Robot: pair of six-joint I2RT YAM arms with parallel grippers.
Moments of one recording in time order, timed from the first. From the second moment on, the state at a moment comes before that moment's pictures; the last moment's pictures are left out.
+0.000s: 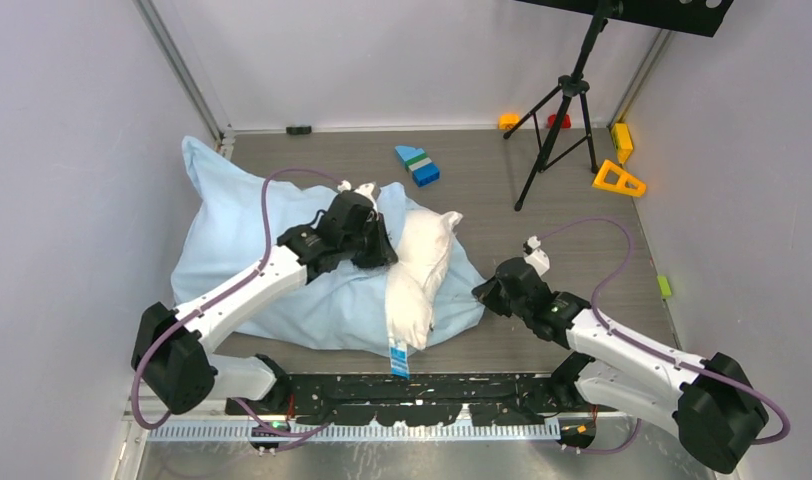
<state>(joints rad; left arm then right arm) -0.68 1.30 1.01 -0.47 0.03 -0.71 0.69 0.93 0.42 -0.24 0.24 1.17</state>
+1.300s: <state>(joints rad) -0.89 1.89 1.80 -0.91 -0.49 -0.20 0.67 0.80 0.34 -0.29 0.26 1.15</state>
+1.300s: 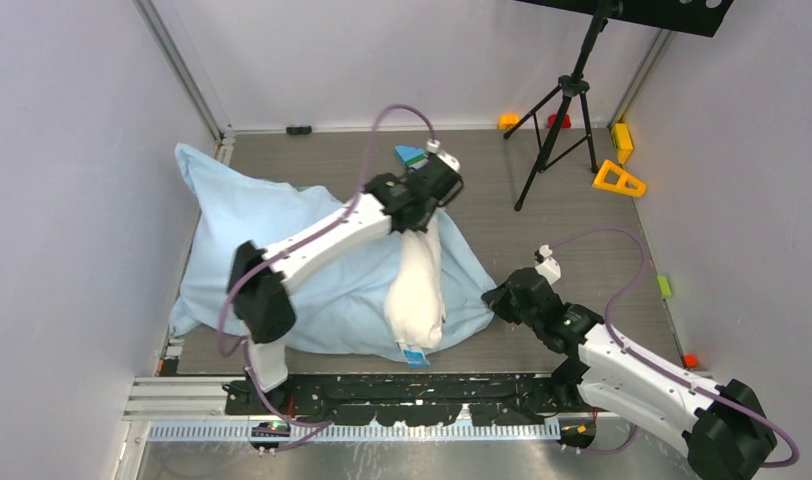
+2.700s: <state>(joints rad) -0.66 1.46 1.55 -0.66 0.21 -0.29 0.74 1.27 0.62 0.17 0.18 0.61</state>
